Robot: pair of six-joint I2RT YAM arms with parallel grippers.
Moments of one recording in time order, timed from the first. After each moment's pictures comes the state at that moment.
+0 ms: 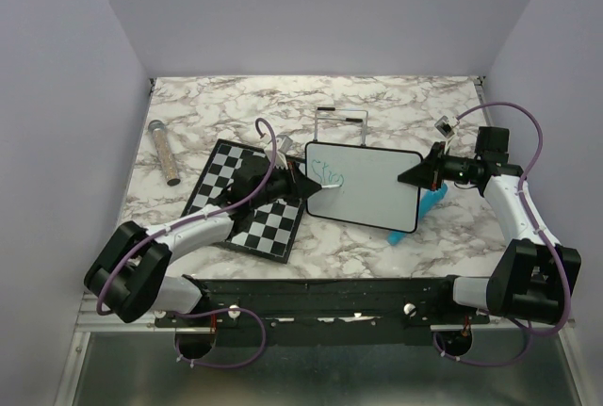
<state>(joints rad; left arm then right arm) -0.63 1.34 0.60 0.49 0.33 -0.68 -0.18 1.29 0.88 -0.52 -1.22 -0.34</state>
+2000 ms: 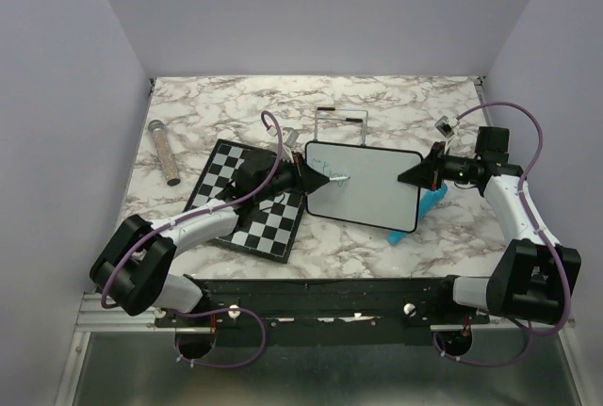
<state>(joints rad) -0.64 1.38 0.66 0.53 0.35 -0.66 -0.18 1.29 0.88 -0.52 -1.22 -0.35</state>
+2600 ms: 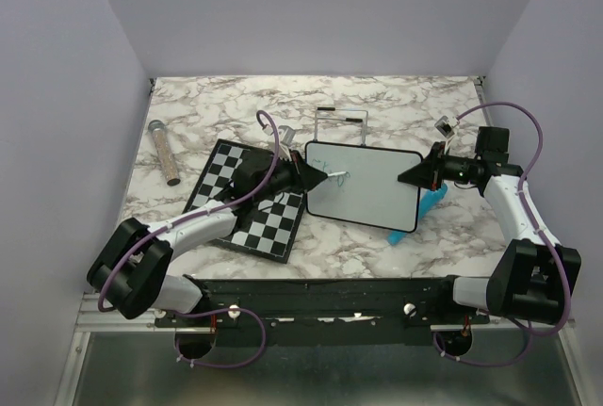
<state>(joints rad) -0.64 1.37 0.66 0.54 0.31 -0.66 -0.18 1.29 0.88 -0.52 -1.22 -0.35</state>
